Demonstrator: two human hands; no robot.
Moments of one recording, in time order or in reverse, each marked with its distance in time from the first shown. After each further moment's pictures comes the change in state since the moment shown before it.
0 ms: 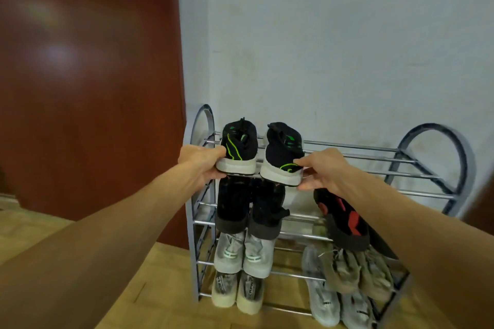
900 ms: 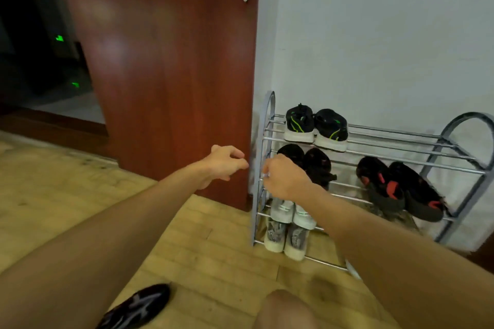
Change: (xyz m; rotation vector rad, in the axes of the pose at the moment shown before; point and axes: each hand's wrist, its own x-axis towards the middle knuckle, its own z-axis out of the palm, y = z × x) left_hand -0.128 -0.015 -0.160 0.695 -0.219 0.170; right_hand -0.175 0.036 0.155 -1.156 -0.228 -0.615
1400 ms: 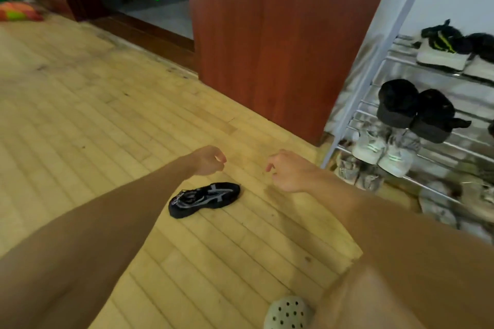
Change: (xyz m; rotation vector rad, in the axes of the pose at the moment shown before) left_hand -0.134 -0.263 -0.049 0.208 -0.035 -0.427; right_hand -0.042 -0.131 0.181 -0.074 -0.458 -0.286
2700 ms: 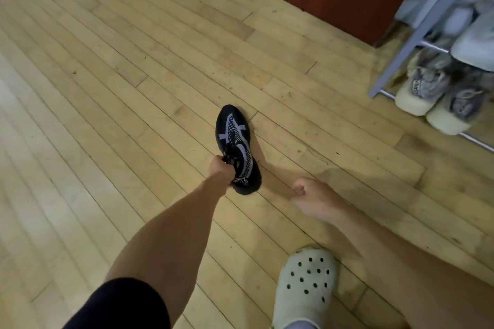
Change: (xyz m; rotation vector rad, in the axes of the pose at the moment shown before) left_hand 0.098 -0.136 0.230 -0.578 0.165 -0.717; right_hand 0.033 0.092 0.234 0.572 -0.401 0.245
